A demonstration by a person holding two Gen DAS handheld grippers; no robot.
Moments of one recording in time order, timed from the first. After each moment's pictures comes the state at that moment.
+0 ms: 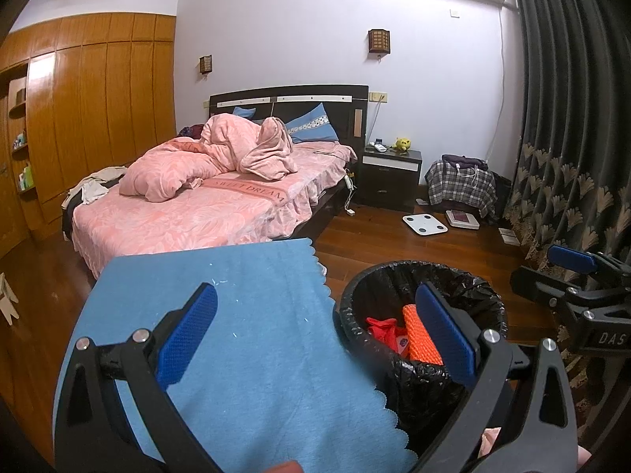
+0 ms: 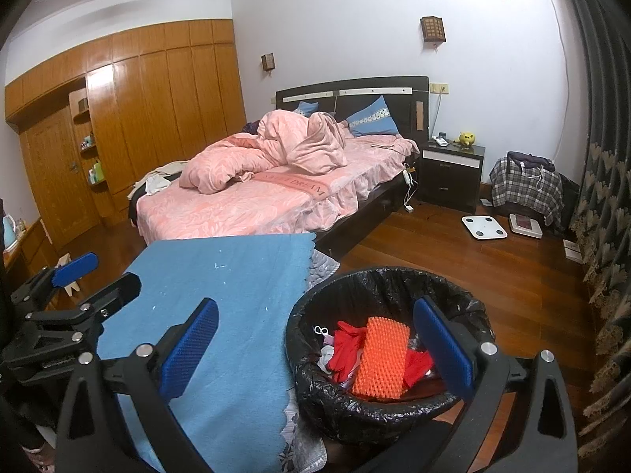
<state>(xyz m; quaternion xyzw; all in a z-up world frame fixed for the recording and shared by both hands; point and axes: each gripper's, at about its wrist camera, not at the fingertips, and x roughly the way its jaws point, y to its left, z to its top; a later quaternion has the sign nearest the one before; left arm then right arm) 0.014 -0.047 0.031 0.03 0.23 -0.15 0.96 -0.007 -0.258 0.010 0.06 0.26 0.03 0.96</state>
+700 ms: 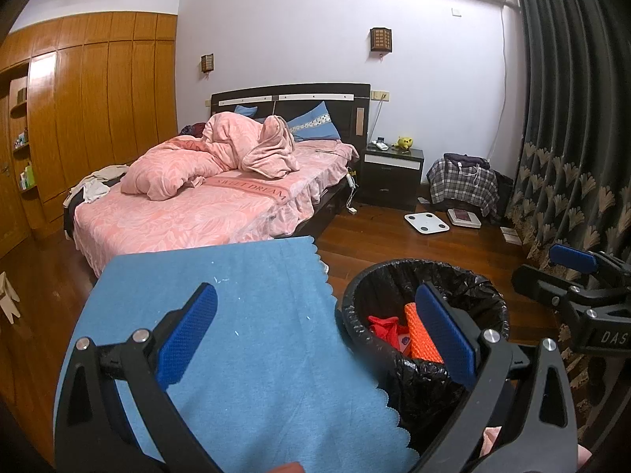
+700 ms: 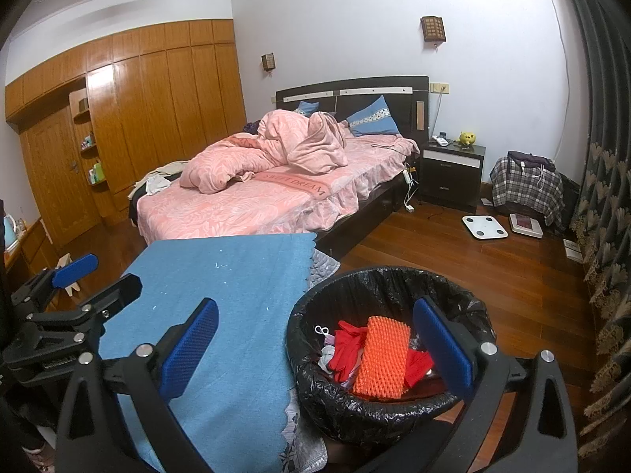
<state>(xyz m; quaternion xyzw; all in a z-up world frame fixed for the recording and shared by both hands) 0.015 -0.044 0.032 0.03 0.23 -0.15 0.96 -0.006 -0.259 0.011 0.06 0.26 0.03 0.96</state>
